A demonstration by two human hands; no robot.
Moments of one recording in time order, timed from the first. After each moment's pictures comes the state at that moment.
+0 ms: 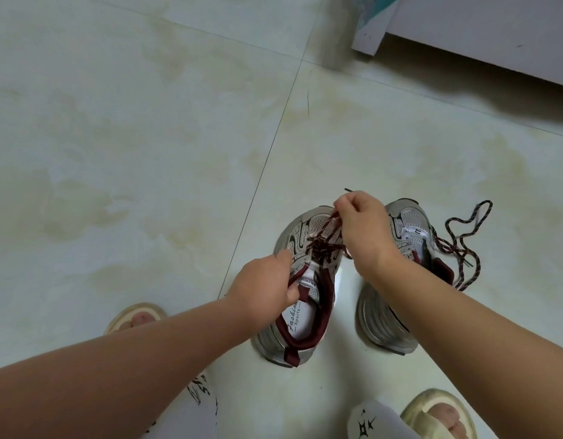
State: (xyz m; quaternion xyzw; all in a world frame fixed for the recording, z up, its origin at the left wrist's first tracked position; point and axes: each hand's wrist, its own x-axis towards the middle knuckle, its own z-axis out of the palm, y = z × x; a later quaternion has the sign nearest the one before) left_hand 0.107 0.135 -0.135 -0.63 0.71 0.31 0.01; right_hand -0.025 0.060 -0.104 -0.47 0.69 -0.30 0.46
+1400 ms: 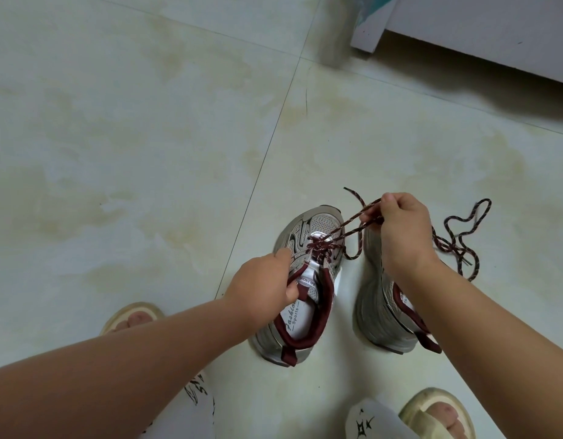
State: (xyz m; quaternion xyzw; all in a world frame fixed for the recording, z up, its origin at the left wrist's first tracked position) left_hand 0.105 0.134 -0.133 -0.63 0.71 0.32 0.01; right_hand -0.058 0.061 -0.098 -0.36 0.72 -0.39 0.44
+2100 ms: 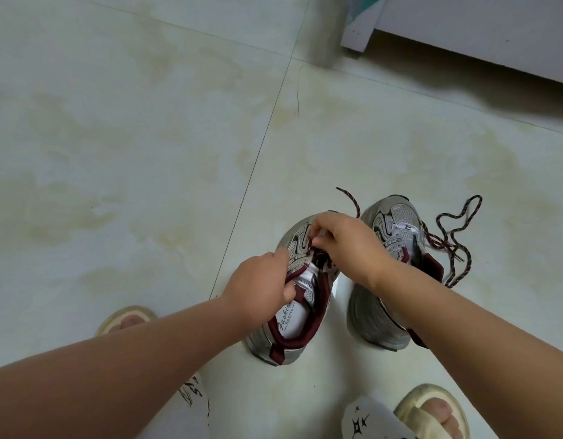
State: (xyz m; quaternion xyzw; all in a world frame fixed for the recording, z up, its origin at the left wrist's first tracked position) left_hand 0.100 0.132 -0.133 -0.63 0.71 0.31 0.01; right_hand -0.049 0.071 -0.115 -0.75 0.58 -0.03 0.32
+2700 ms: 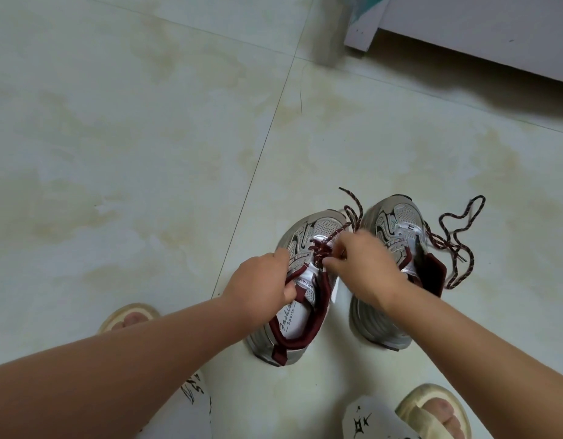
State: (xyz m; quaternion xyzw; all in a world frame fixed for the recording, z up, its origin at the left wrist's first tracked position) left_hand 0.102 0.134 -0.130 -0.63 0.71 0.32 0.02; right_hand -0.054 0.093 -0.104 -0.69 0.66 0.06 0.28
